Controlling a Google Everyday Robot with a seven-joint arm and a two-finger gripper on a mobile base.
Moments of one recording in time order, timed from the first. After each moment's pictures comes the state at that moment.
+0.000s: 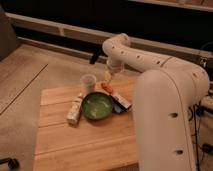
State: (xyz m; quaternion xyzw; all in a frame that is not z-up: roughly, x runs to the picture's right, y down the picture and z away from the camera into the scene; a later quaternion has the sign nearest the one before) arm 0.057 -0.070 0.868 -0.22 0.10 0.42 0.88
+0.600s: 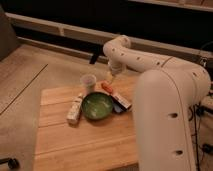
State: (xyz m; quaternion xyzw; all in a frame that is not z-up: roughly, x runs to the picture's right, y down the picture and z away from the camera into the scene) arm 0.081 -0.065 0.880 -0.19 0.13 0.43 0.87
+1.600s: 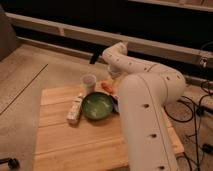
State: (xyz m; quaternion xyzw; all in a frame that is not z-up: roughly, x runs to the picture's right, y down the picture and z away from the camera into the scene) arm 0.075 -0.054 0.956 -0.22 0.13 0.38 0.89
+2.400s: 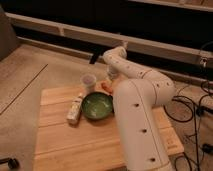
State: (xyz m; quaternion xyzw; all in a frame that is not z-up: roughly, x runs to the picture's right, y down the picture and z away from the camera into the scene) arm 0.067 -0.039 0.999 -0.25 0.11 0.38 0.88
